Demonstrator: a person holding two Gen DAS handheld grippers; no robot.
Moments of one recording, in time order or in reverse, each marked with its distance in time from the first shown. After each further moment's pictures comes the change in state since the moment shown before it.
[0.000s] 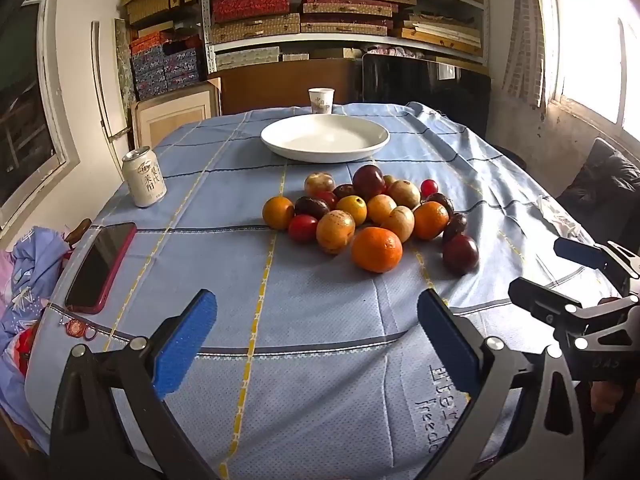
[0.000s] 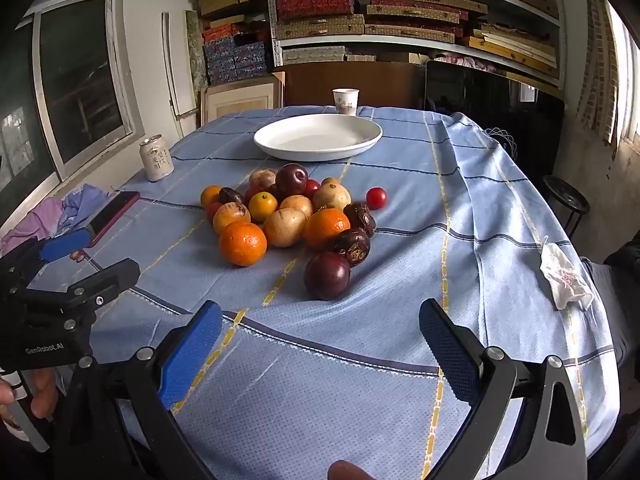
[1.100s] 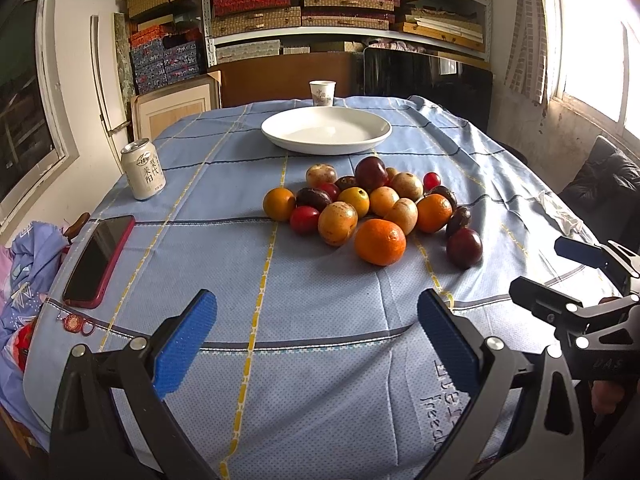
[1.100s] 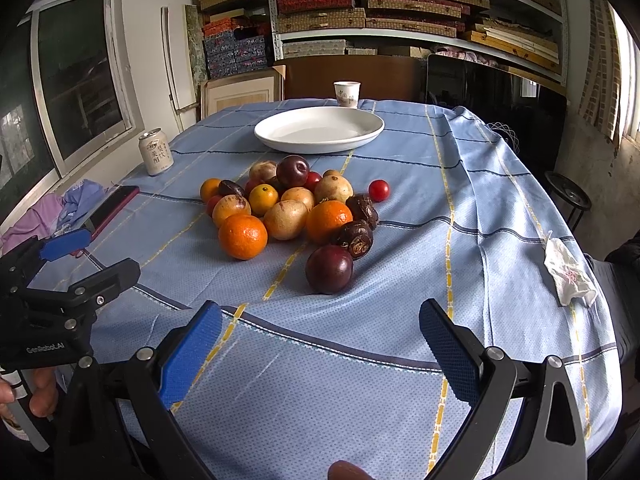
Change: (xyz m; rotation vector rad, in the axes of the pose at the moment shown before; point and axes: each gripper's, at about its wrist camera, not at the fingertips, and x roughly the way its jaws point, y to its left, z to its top) left arm 0.006 0.002 -0.003 -0.004 0.027 -0.001; right arm 0.004 0.002 -0.001 0.001 0.021 0.004
